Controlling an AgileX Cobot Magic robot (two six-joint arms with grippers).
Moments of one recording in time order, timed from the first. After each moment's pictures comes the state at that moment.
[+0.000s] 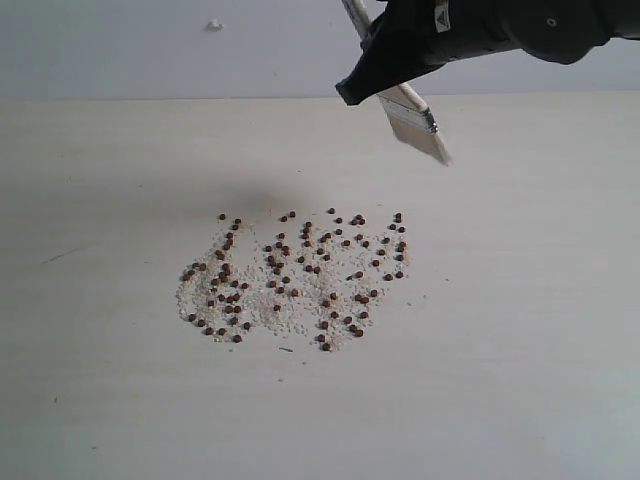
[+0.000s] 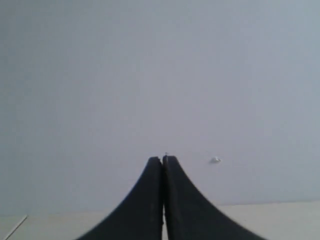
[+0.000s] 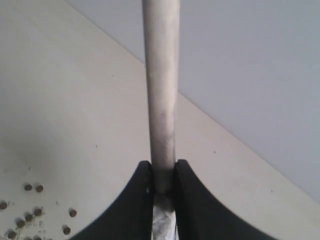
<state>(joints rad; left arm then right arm) -0.20 0.44 -0.03 -0.22 -0.58 0.22 0.49 1.71 -1.21 -0.47 0.18 0.10</state>
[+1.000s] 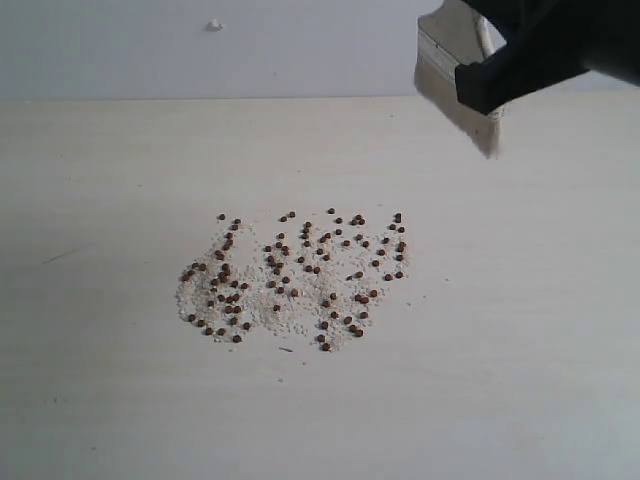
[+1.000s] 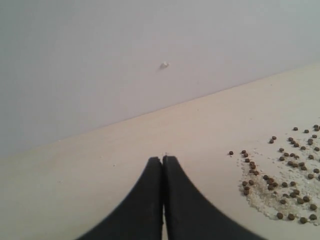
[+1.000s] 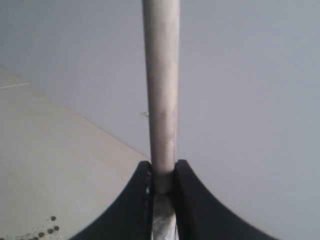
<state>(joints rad) -0.20 0.01 0.00 -0.31 0.17 0.50 0.48 1.09 -0.66 -0.30 -0.24 0.03</state>
